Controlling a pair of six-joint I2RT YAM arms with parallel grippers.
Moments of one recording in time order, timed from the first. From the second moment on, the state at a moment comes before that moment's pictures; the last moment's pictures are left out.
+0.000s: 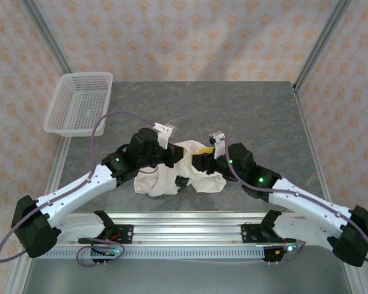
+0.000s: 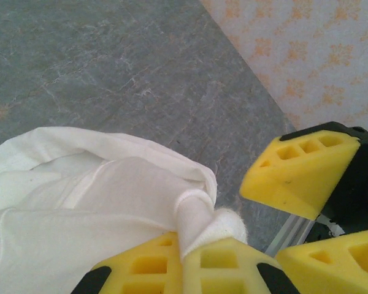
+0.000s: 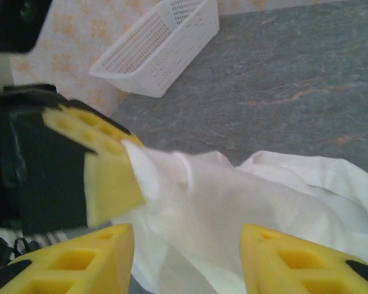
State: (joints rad) left arm -0.70 1.14 0.87 -0.23 0.21 -0.49; right arm 0.86 0.98 0.70 -0.05 -0.06 0.49
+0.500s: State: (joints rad) left arm -0.69 1.14 0.88 -0.23 0.21 -0.49; right arm 0.86 1.08 0.75 -0.04 -0.11 0.64
